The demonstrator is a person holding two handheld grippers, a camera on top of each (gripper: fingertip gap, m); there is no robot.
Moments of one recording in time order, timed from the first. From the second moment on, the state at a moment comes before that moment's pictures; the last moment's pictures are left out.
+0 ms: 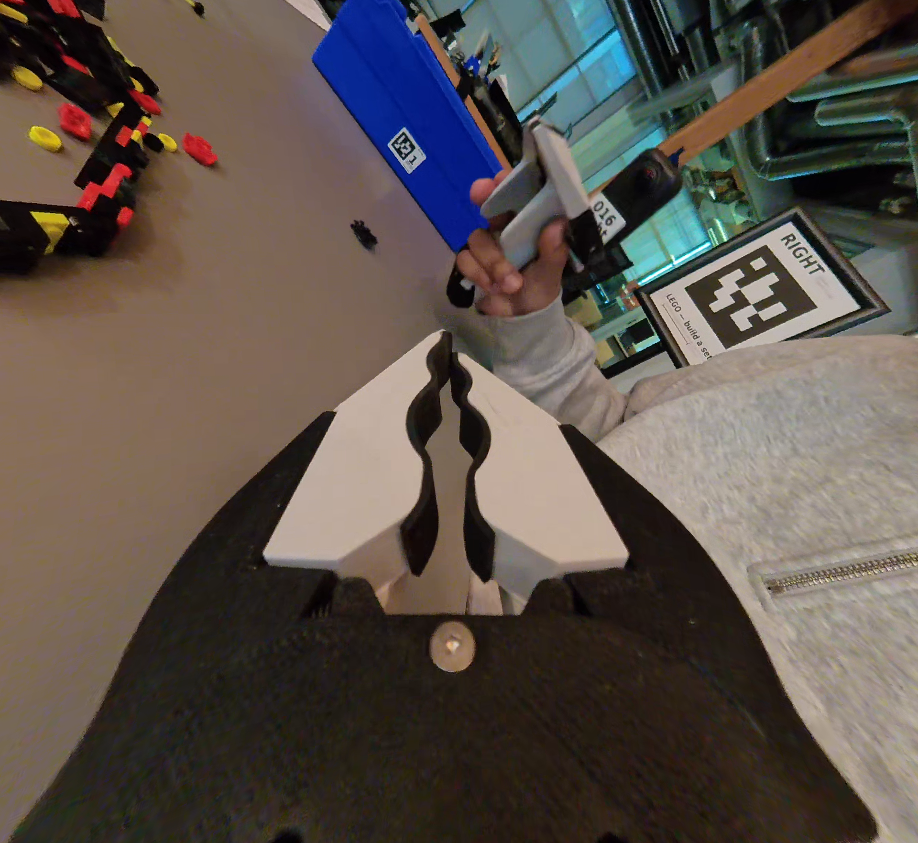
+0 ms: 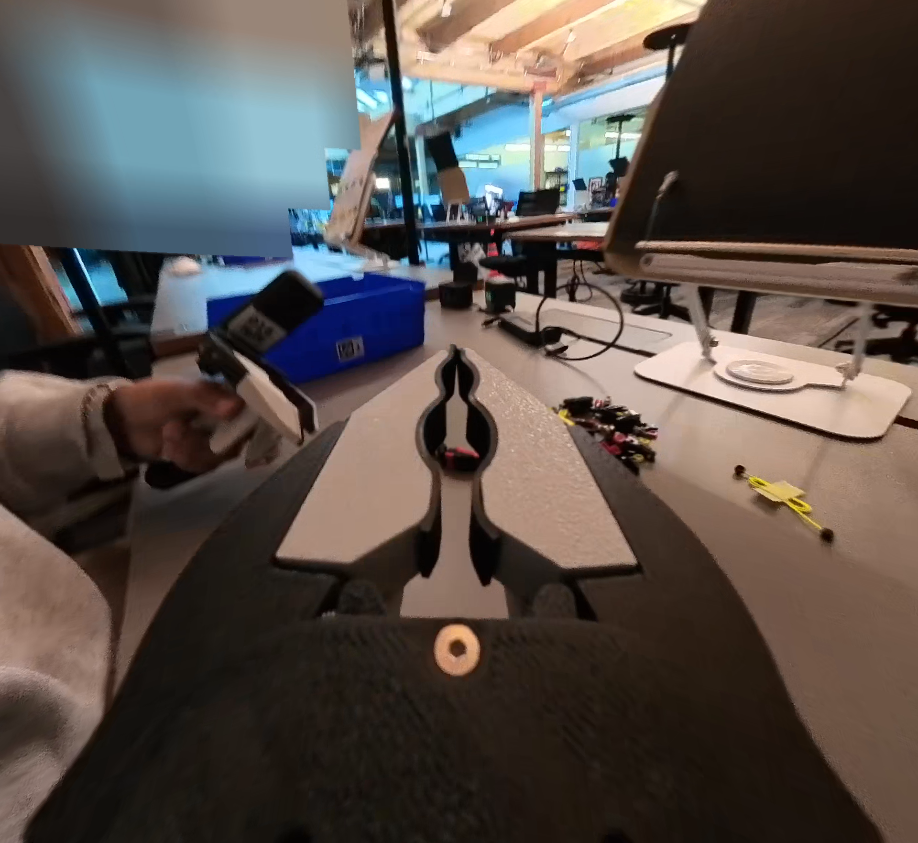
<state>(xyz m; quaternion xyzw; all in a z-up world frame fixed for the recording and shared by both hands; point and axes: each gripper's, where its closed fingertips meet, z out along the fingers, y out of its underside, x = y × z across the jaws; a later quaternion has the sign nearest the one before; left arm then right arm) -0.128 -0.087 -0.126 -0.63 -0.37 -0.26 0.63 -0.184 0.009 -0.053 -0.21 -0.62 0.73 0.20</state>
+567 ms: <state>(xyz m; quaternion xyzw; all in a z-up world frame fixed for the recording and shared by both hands) -0.129 -0.079 -0.127 -0.63 -0.36 -0.24 0.64 -0.207 0.091 -0.180 -0.39 -0.78 0.44 0.20</state>
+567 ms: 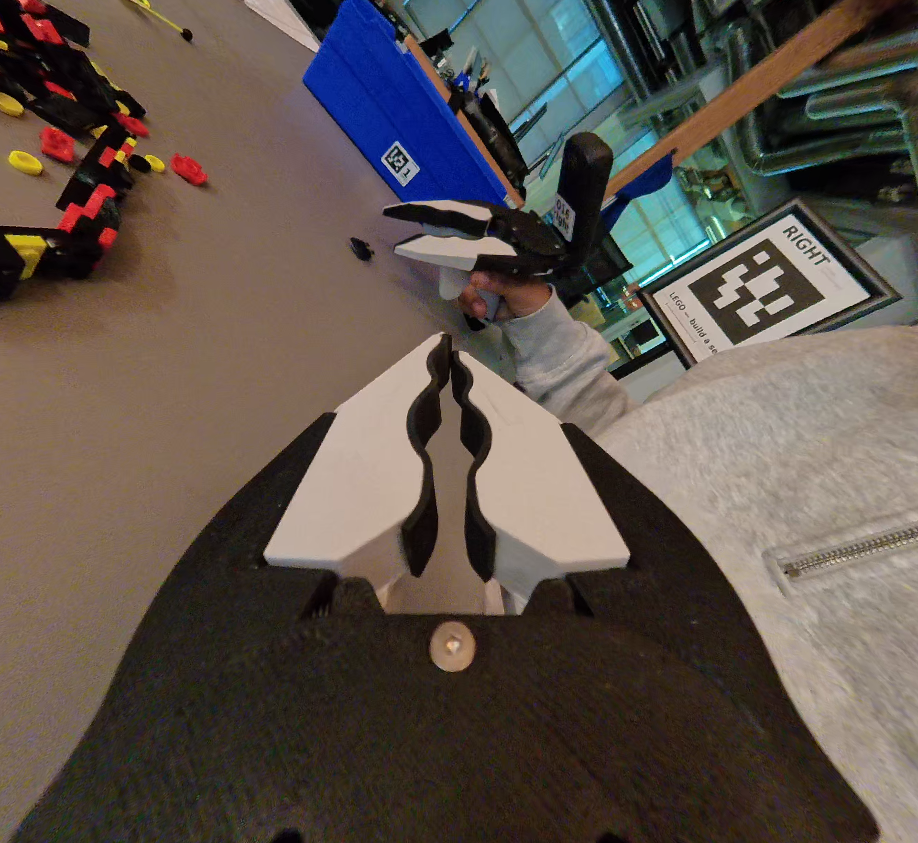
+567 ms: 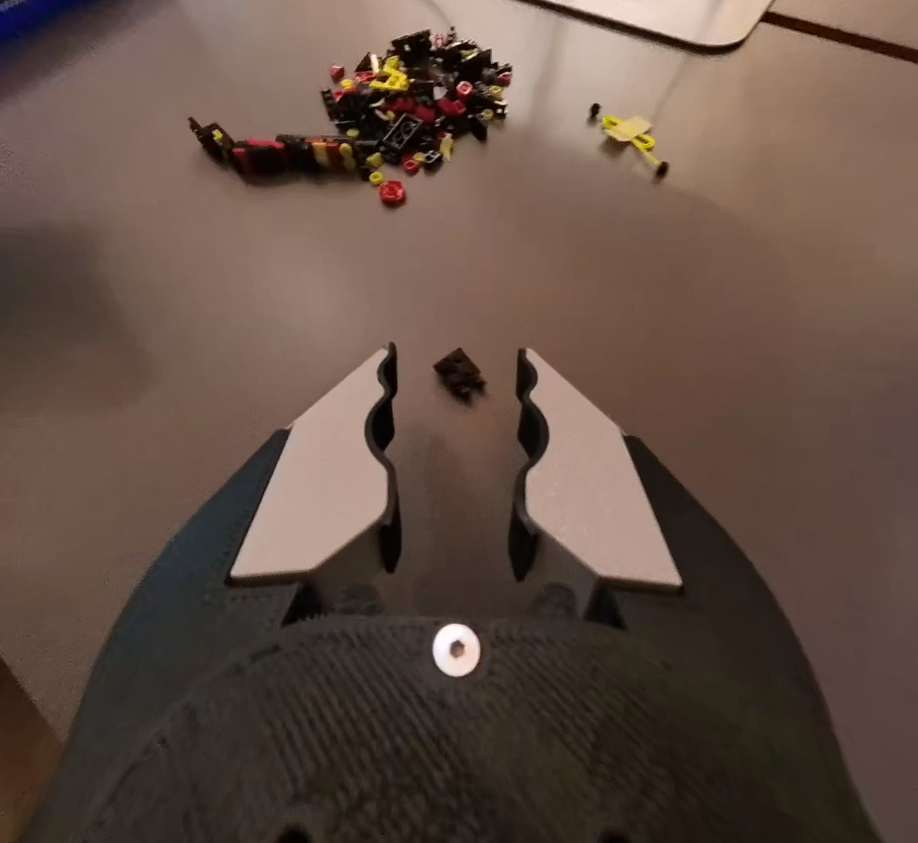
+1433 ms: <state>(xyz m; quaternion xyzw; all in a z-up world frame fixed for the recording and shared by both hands) -0.124 -0.072 -0.095 -0.67 -0.25 0.02 0.70 -0.136 -0.050 -0.077 -0.37 -0.41 0.74 -0.38</state>
